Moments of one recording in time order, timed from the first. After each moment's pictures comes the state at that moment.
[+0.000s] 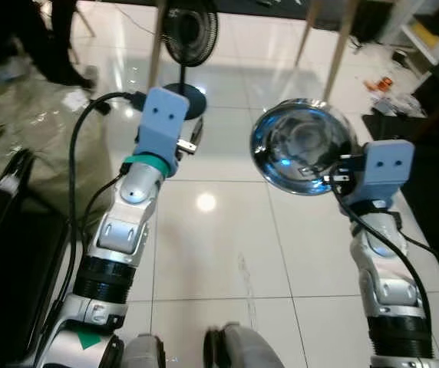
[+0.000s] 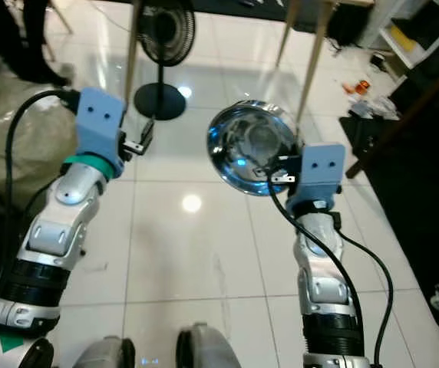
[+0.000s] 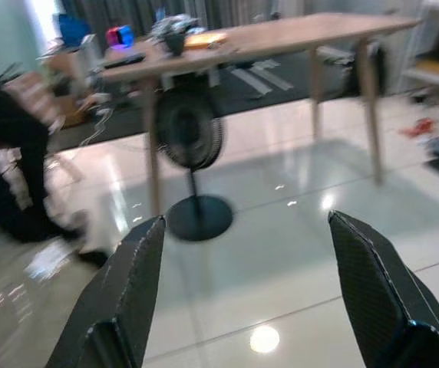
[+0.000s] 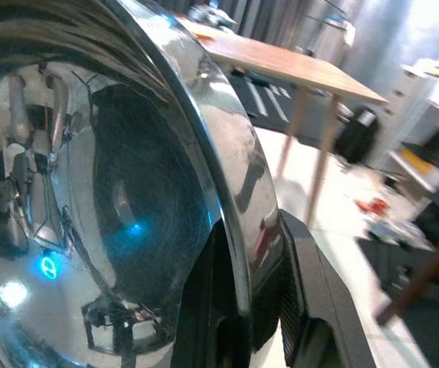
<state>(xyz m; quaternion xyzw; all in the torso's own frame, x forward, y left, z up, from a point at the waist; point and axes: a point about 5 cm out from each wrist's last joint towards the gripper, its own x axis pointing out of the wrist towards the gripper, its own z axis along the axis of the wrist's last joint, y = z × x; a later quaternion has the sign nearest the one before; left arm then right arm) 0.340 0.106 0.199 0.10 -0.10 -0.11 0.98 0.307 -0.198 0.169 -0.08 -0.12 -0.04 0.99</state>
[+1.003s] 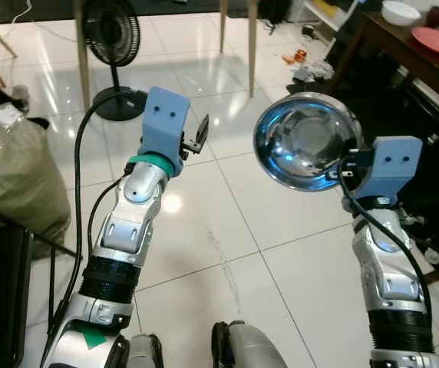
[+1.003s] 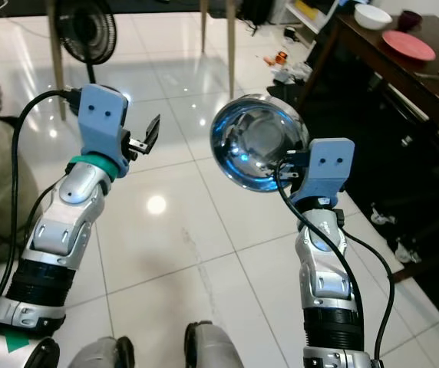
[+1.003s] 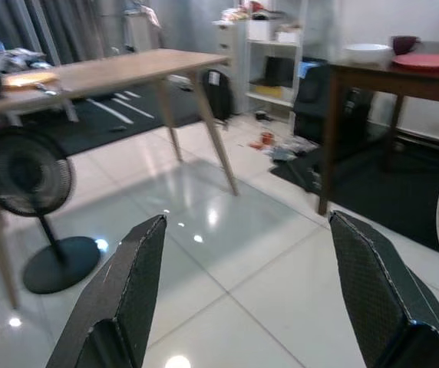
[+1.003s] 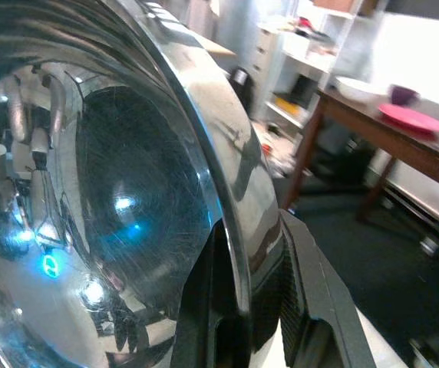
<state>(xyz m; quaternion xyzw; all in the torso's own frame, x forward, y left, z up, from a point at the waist) 0.341 0.096 0.203 0.07 -0.10 -0.13 0.98 0.306 -0.207 0.162 -0.05 -0.10 -0.05 0.99</state>
